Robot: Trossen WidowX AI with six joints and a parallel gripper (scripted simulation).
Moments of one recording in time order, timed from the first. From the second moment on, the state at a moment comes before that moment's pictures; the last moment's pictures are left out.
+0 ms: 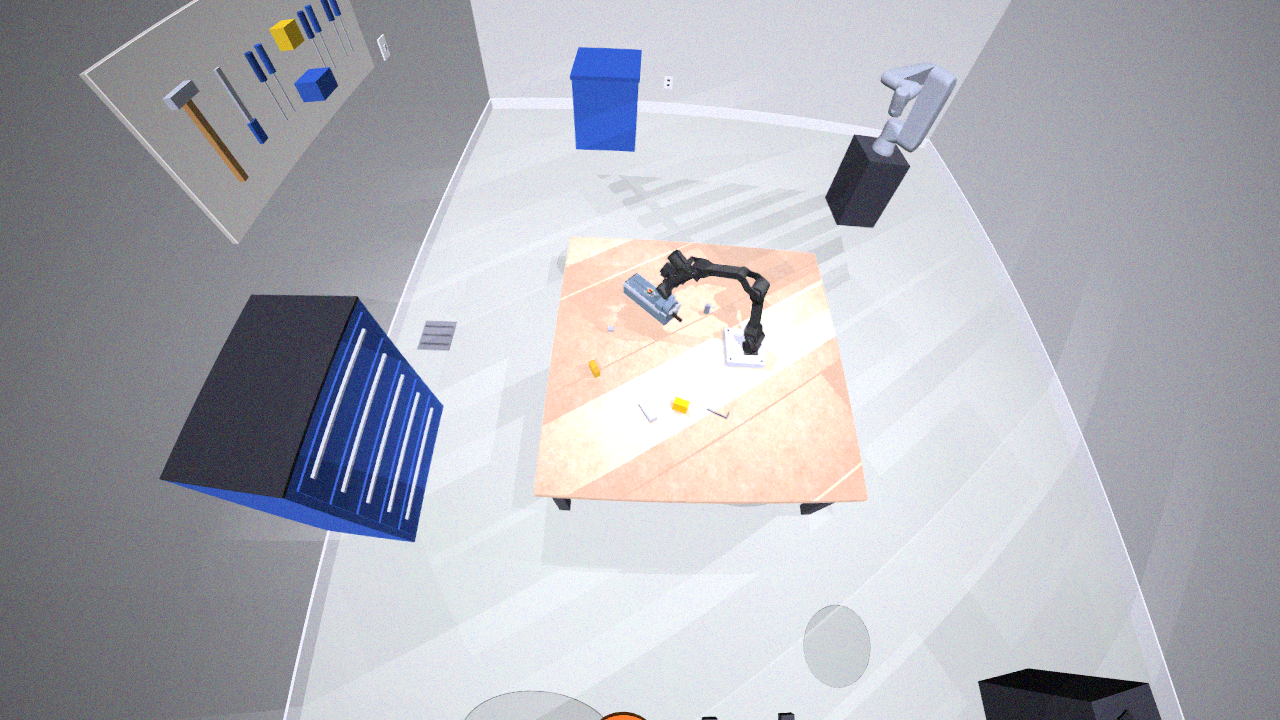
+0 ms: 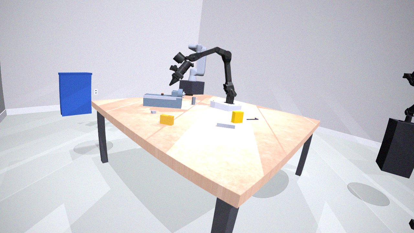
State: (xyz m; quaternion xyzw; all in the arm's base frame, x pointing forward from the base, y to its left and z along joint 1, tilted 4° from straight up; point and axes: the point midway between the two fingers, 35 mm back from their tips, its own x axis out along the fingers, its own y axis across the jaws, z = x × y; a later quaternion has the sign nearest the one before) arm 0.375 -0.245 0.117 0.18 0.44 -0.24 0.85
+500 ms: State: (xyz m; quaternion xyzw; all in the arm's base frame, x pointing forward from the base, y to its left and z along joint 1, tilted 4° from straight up) arm 0.375 -0.245 0.117 0.18 0.44 -0.24 0.85
